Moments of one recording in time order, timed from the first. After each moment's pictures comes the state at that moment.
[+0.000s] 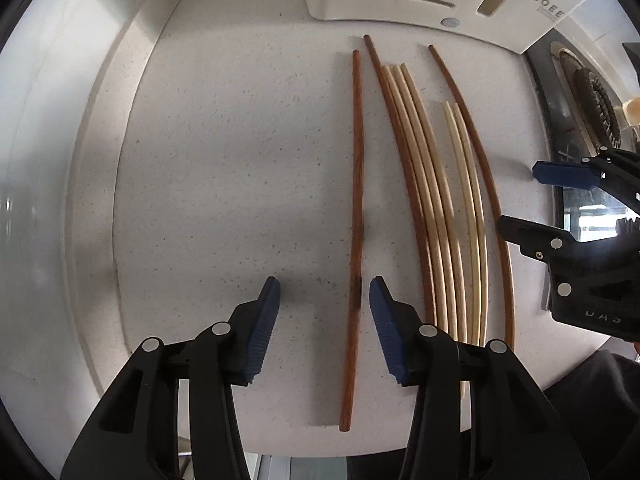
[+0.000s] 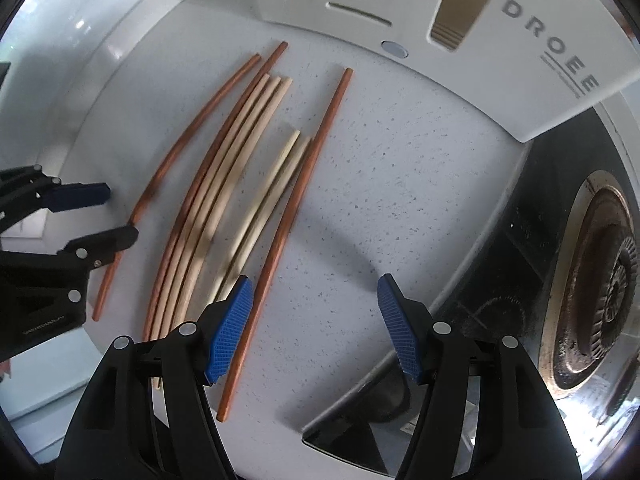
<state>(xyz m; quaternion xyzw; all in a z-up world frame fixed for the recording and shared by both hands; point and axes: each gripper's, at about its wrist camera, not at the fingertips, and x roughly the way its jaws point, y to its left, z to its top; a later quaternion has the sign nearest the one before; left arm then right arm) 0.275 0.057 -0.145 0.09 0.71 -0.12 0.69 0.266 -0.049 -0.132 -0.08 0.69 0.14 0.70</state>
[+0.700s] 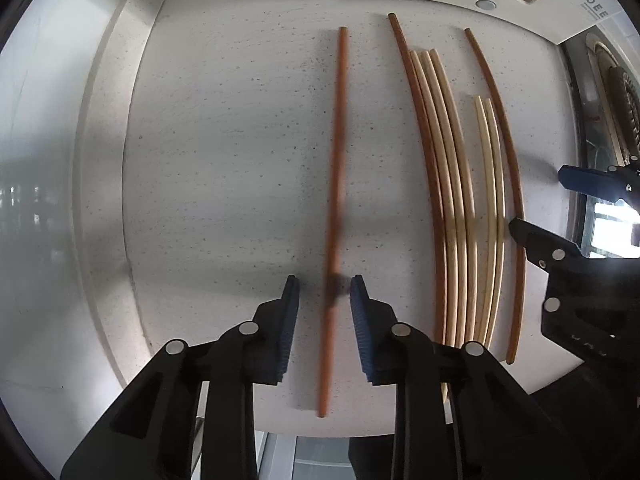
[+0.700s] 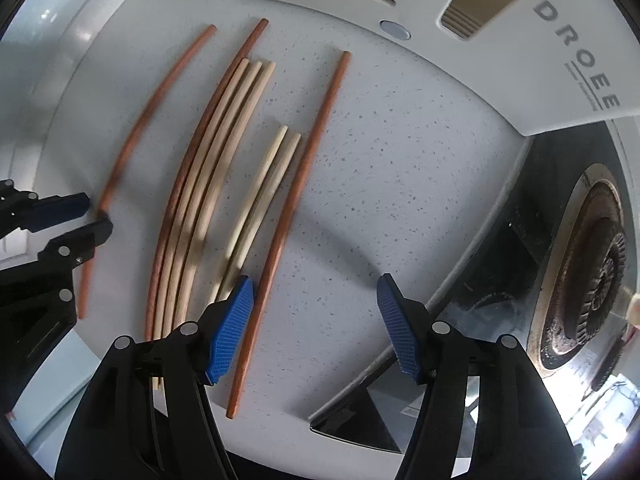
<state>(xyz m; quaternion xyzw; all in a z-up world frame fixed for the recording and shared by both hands) 0.333 0.042 -0.155 0.11 0.75 -0.08 0.64 0.327 -0.007 -0.150 -0.10 0.74 0.09 0.65</state>
